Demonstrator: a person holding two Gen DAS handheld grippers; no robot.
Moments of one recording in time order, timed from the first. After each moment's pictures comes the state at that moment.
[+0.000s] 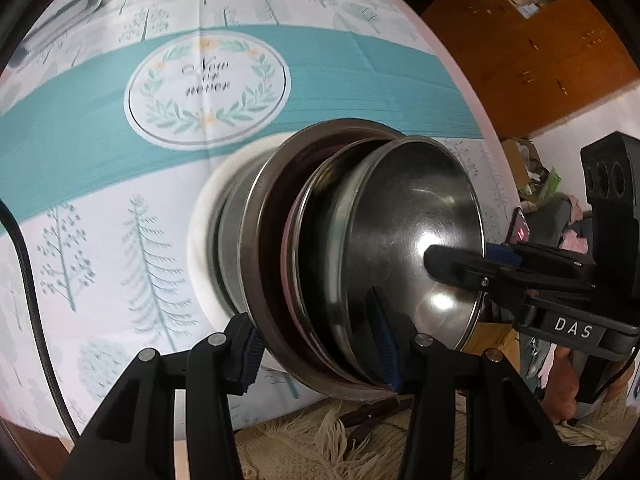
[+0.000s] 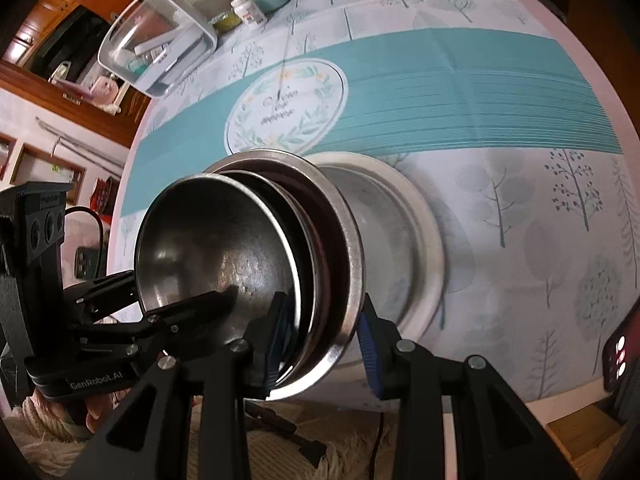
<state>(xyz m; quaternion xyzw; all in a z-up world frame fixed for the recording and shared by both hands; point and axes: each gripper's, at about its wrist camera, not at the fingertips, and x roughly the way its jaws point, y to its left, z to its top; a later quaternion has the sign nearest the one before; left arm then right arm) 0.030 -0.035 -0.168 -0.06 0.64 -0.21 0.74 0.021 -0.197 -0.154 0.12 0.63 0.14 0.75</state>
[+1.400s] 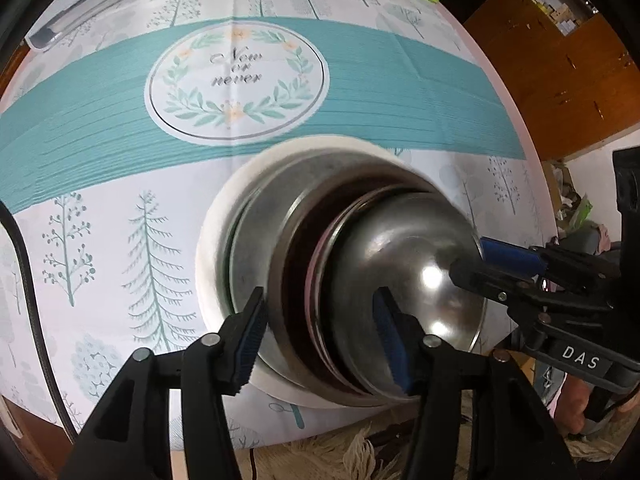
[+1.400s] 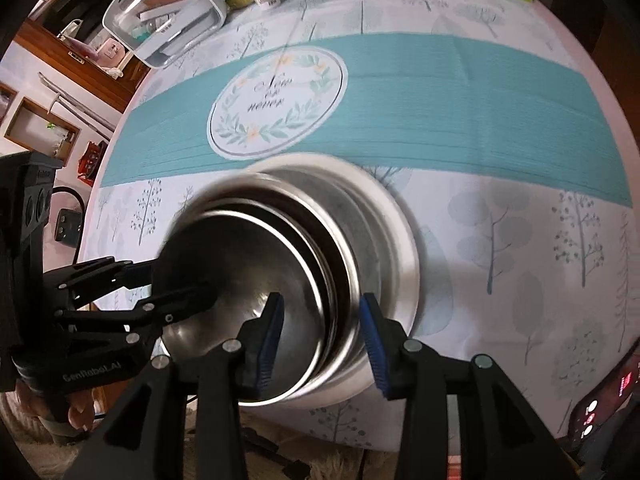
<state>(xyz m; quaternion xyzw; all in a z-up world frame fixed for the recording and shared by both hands) 0.048 -0.036 -0.187 -0.06 0.64 -0.14 0.75 0.039 -0.197 -0.171 0.05 0.62 0.16 0.76</state>
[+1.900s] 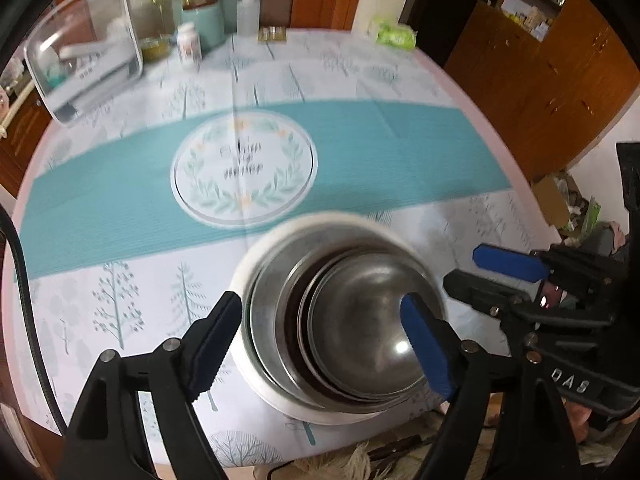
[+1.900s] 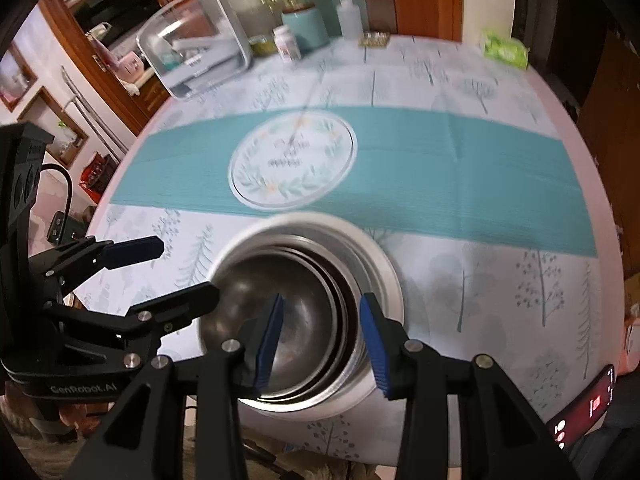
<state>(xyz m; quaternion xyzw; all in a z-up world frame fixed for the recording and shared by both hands) 0.037 -0.043 -0.113 -0.01 0.54 -0.14 0.83 0.024 -0.188 -0.108 0.01 0.54 0.16 0.83</state>
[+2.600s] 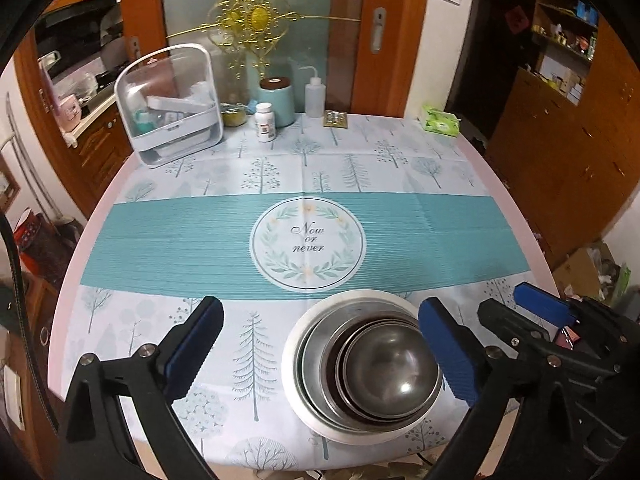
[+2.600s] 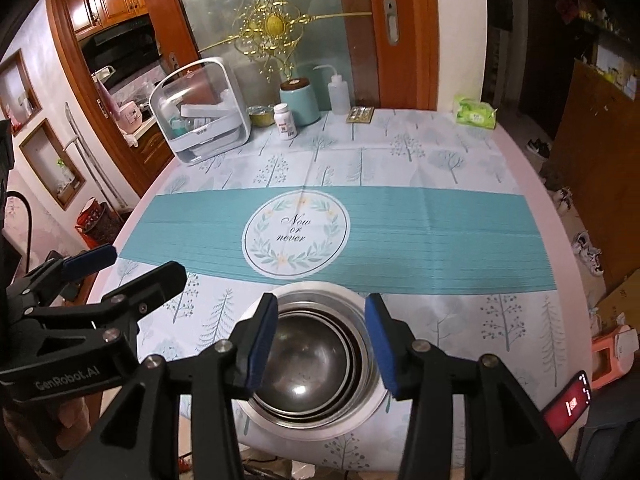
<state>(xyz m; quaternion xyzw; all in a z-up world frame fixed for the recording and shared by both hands) 0.005 -0.020 -0.020 -0.03 0.44 -0.02 0.90 -0.001 -0.174 -0.031 0.01 0.44 0.11 0.89</state>
